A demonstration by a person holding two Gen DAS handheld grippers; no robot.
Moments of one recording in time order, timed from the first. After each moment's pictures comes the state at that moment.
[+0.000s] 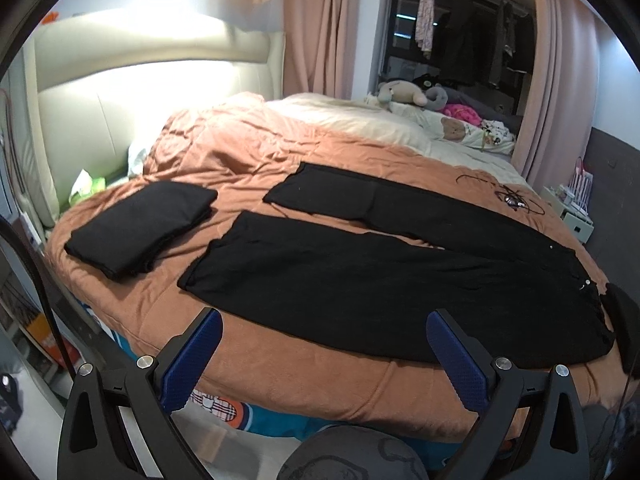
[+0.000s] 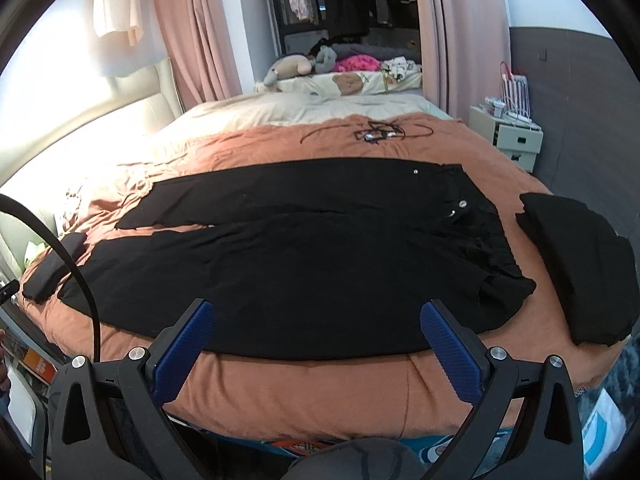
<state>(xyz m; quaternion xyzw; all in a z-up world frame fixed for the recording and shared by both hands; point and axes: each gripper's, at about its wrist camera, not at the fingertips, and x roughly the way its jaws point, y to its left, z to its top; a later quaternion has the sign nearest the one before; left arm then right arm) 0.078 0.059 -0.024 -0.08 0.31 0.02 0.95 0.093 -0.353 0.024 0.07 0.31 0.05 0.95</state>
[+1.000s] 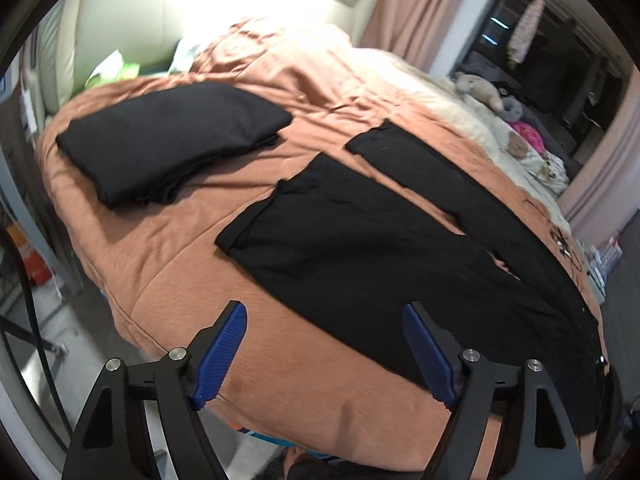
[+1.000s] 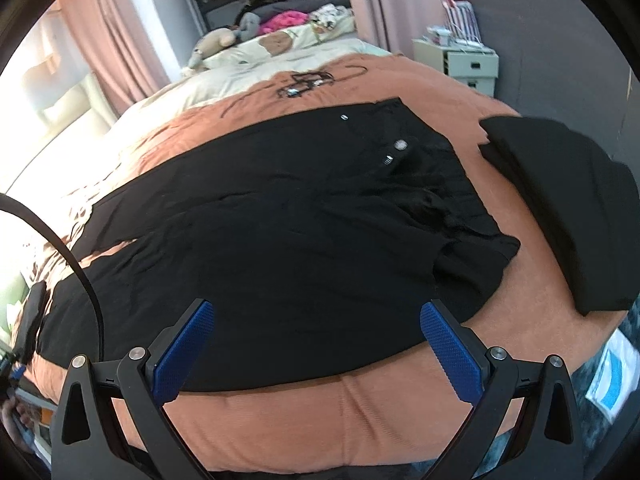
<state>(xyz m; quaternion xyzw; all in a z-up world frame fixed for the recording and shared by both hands) 0.158 0.181 -0.108 -0.22 0.38 0.08 0.89 0.178 -0.421 -0.005 0.17 0.38 -0.02 0.91</state>
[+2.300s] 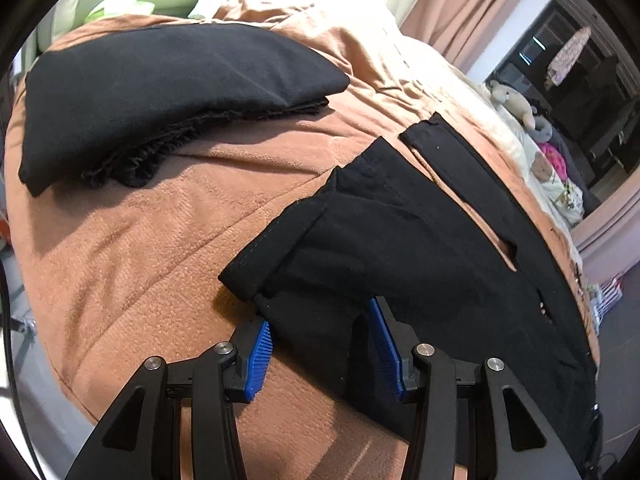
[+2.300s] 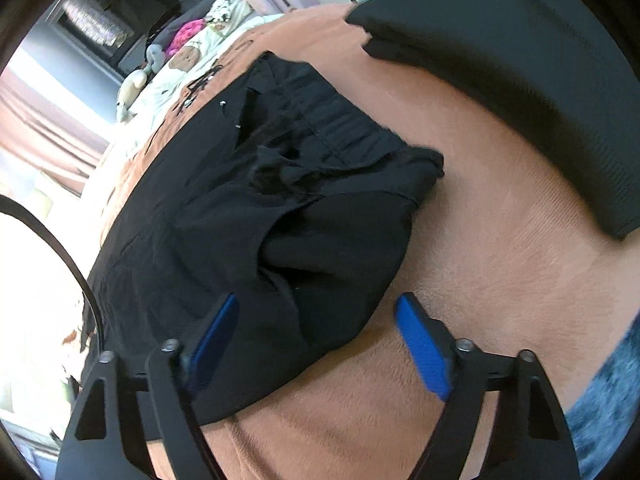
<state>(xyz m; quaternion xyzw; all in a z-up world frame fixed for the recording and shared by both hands) 0.223 0.233 -0.172 -0.28 0.40 0.09 0.87 0.198 -0.541 -0.103 0.37 0.40 -0.05 0.84</state>
